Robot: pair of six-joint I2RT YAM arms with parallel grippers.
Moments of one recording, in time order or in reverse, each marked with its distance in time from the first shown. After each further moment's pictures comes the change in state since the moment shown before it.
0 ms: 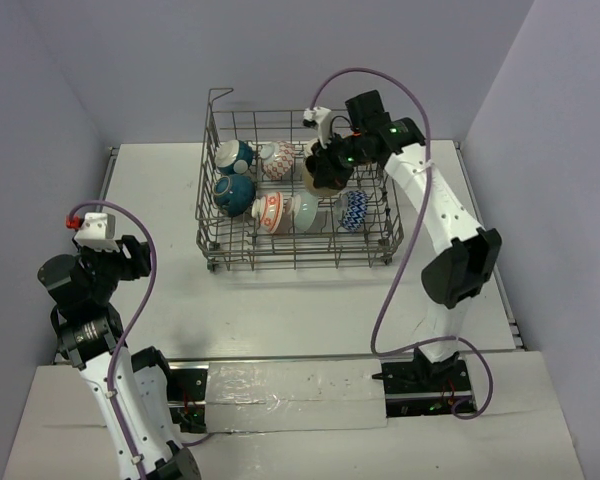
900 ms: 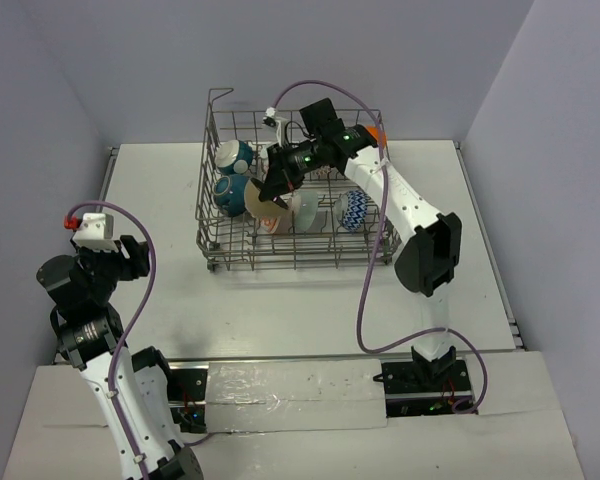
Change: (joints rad) left arm 0.016 -0.003 0.000 0.000 -0.003 0.000; right arm 0.151 0.207 0.119 0.163 -0.318 0.428
